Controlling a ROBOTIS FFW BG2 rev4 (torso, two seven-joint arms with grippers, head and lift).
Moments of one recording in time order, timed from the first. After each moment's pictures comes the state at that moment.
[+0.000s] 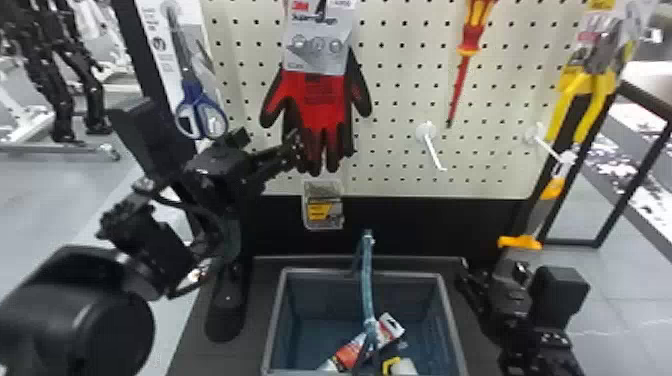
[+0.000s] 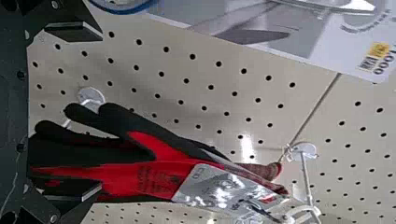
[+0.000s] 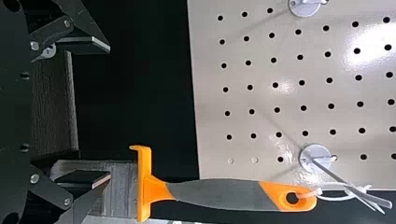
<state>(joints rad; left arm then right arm) -0.14 0.15 -0.06 -2.03 0.52 0.46 -0.24 0.13 -0.03 0.02 -1.68 -0.10 0.04 -0.03</state>
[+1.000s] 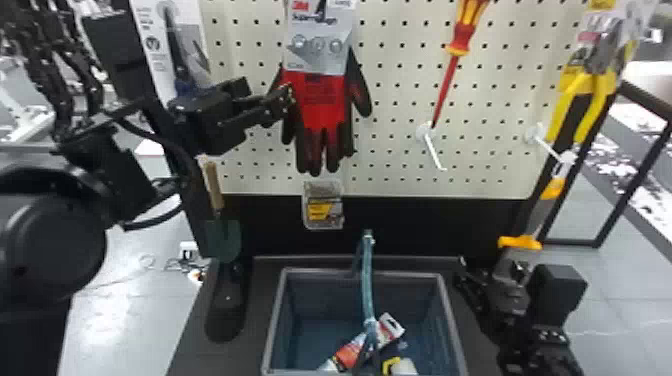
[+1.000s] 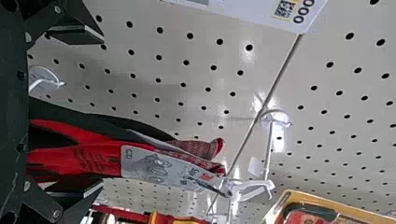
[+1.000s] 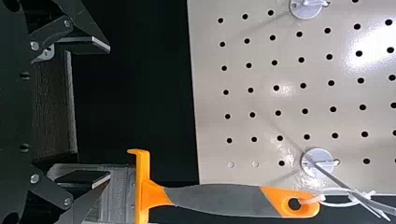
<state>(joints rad) -0.34 0.17 0.03 -2.04 0.54 0.76 -0.46 0.12 -0.03 0.02 -1.67 -0.10 0.04 -0.02</state>
